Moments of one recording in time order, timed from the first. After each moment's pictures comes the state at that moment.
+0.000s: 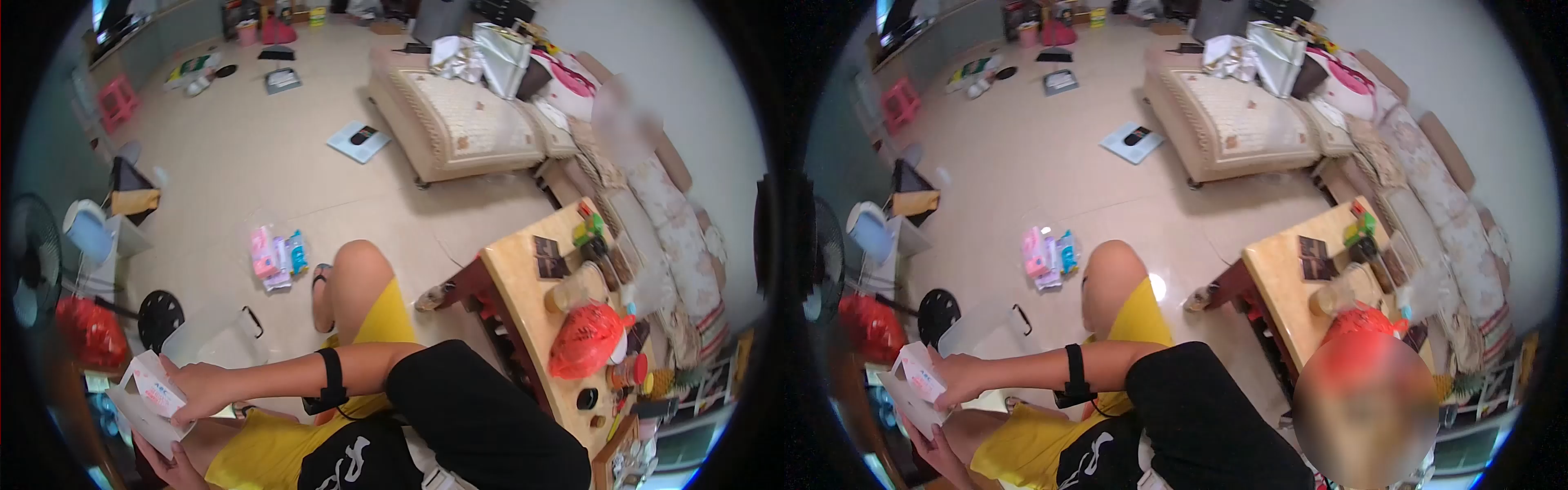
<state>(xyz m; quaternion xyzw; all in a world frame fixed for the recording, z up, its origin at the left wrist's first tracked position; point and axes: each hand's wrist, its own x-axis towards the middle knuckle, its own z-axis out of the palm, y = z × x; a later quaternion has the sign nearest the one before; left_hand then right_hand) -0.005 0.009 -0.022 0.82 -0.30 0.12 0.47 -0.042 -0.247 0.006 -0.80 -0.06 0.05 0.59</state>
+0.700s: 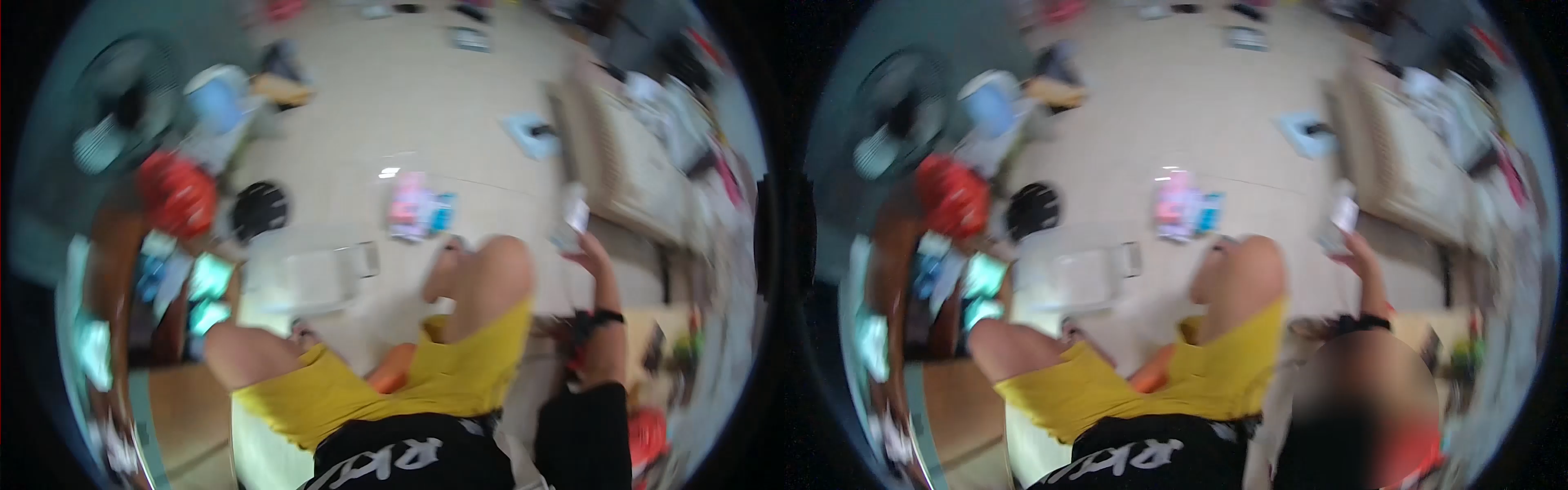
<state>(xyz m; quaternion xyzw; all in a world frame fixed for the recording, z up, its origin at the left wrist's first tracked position) -0.005 0.140 0.032 0.82 -0.15 -0.43 0.33 -0.333 -0.759 -0.226 -0.61 0.33 -0.11 0.71</state>
